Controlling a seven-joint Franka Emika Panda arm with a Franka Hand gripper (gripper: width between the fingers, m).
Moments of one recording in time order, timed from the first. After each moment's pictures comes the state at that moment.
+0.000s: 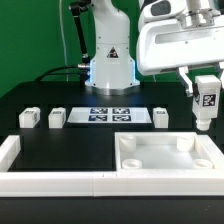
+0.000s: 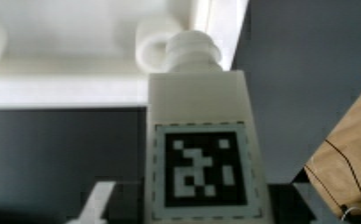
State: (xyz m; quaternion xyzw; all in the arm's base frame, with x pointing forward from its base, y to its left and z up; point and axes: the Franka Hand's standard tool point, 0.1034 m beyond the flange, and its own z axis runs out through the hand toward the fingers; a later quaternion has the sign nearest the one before) arm 0.614 0.122 0.139 -0.96 -0.04 -0.27 0.05
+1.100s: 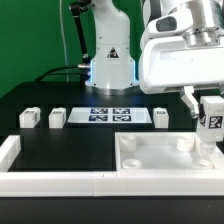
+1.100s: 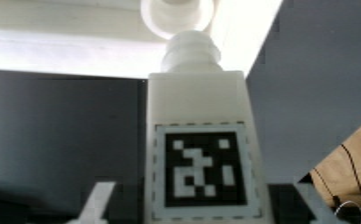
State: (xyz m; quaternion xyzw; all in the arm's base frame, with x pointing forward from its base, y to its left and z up) arm 0.628 0.124 0.108 -0.95 -0.07 -0.29 0.03
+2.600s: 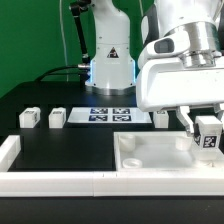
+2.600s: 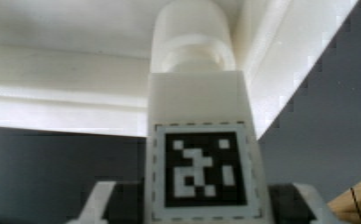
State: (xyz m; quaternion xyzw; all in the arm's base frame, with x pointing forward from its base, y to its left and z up) arm 0.623 0.121 0.079 -0.95 -0.08 -0.29 0.03
